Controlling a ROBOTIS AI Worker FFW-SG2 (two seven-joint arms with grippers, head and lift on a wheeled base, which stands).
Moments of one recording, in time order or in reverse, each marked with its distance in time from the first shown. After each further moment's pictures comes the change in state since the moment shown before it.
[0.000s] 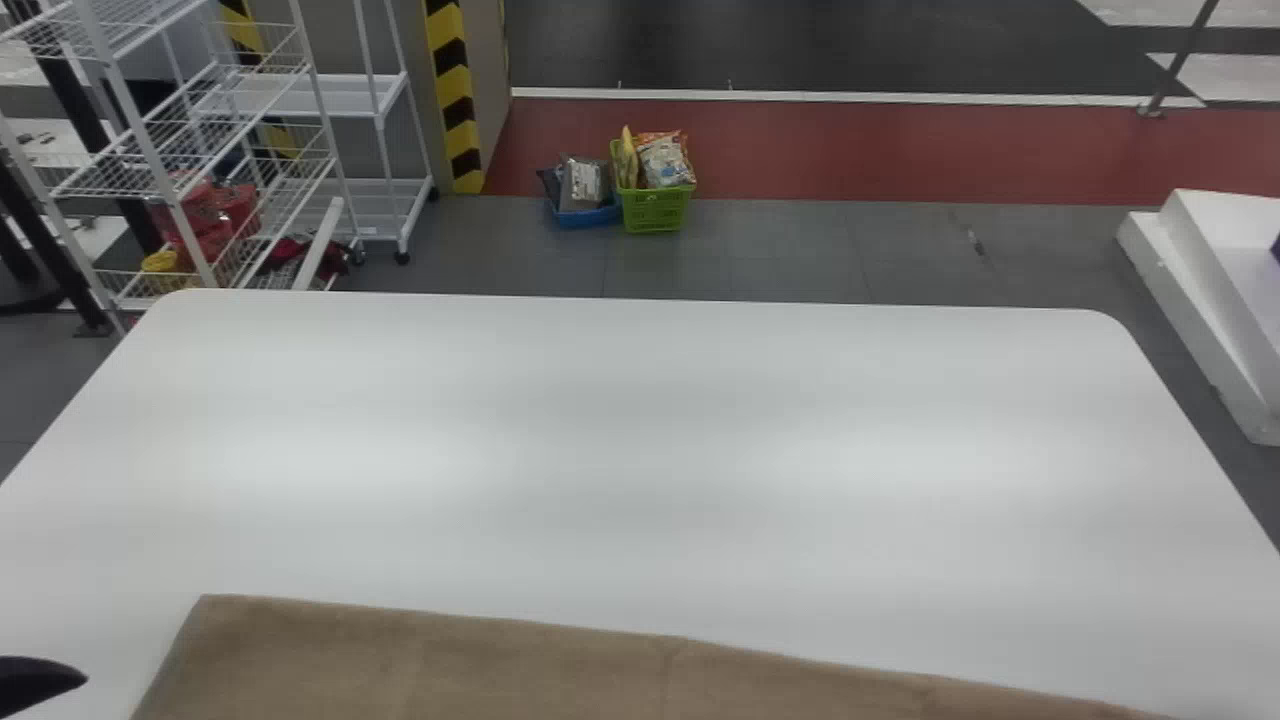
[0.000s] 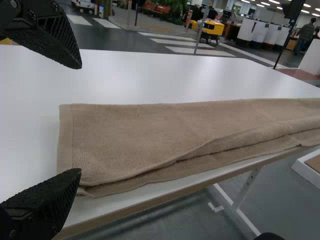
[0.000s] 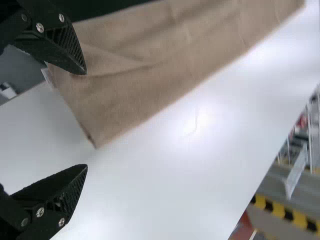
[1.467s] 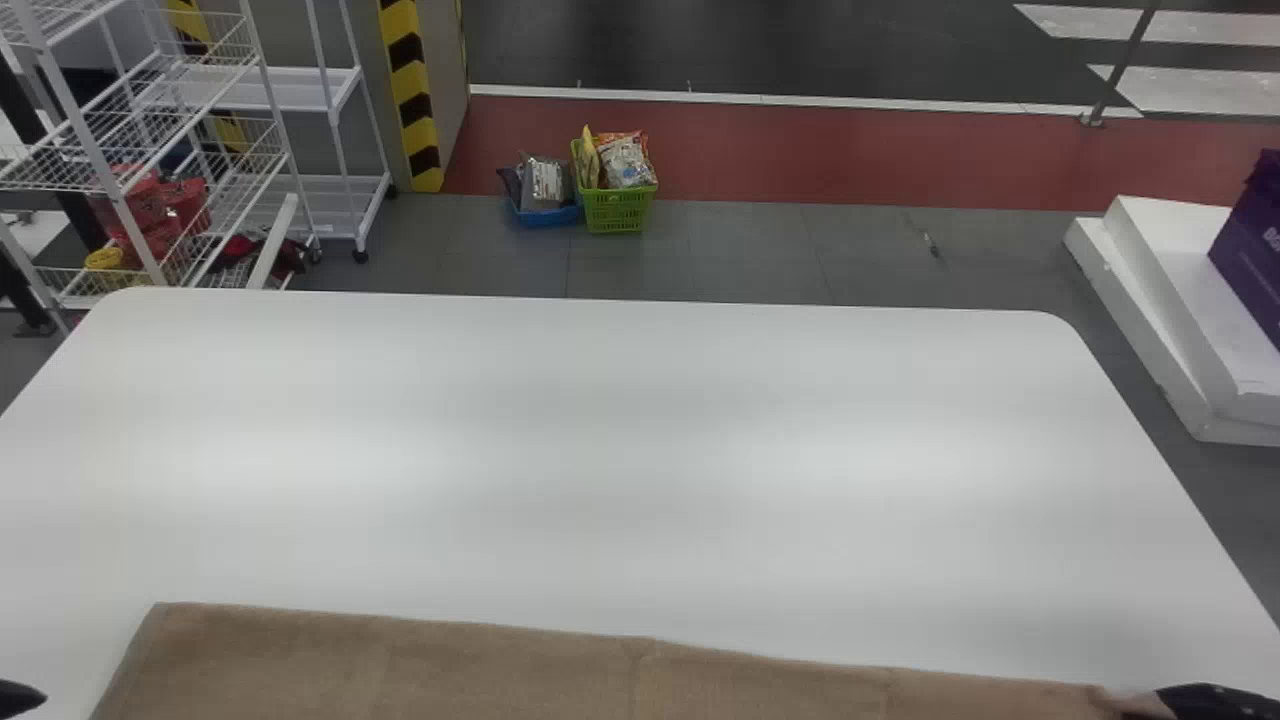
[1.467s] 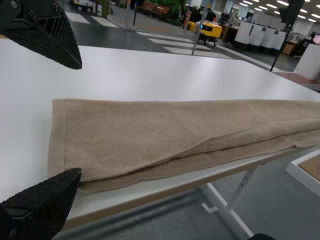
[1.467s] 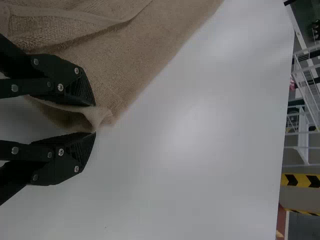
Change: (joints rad) left arm 0.000 0.002 -0.017 0.028 -0.002 -0.004 0.017; right arm -0.232 0.012 0.180 0.182 0.069 0.155 0.000
